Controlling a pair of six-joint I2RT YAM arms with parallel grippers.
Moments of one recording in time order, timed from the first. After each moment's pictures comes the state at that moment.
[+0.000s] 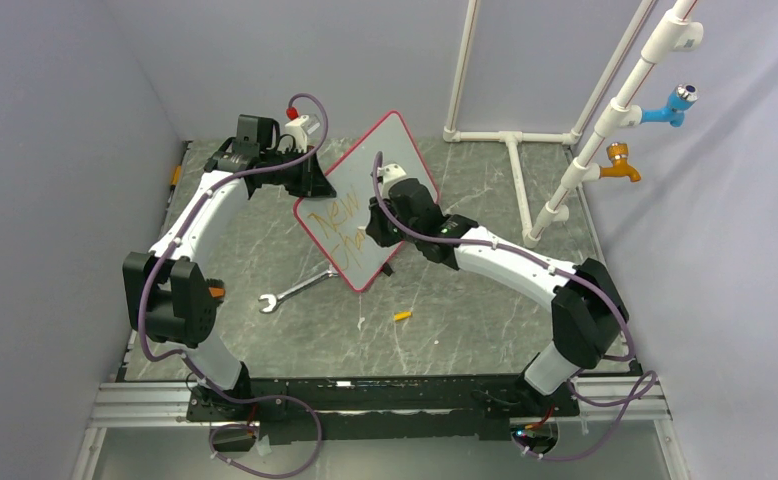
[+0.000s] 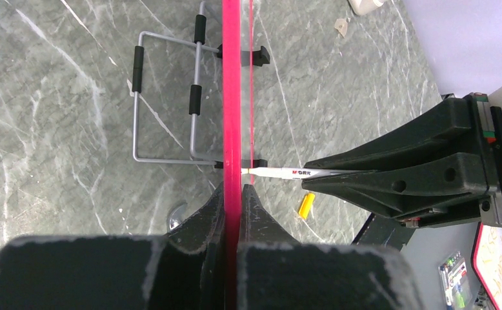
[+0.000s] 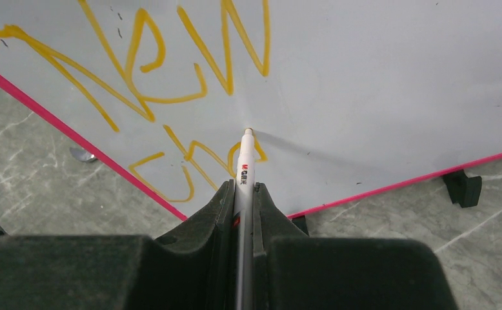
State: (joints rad) left arm -0.19 1.66 1.51 -0.60 0.73 -0.07; right arm 0.79 1.59 1.19 -0.14 0.03 0.29
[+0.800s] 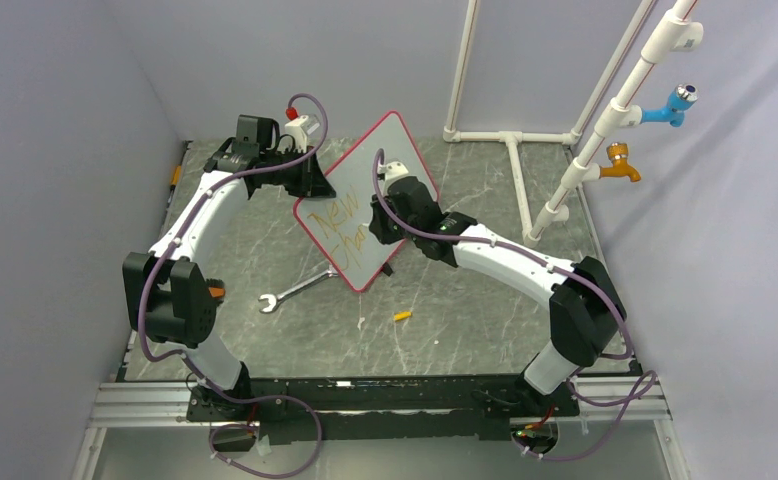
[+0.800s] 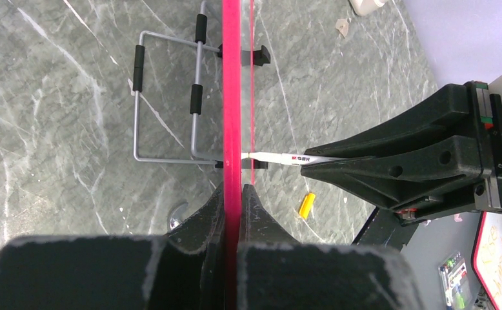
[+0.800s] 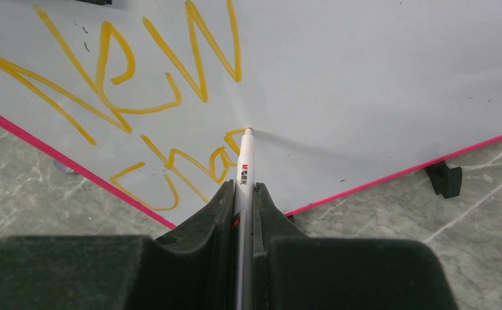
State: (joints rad) left arm -0.19 1.66 1.51 -0.60 0.73 -0.07; right arm 0.78 1.61 1.22 -0.17 0.08 0.30
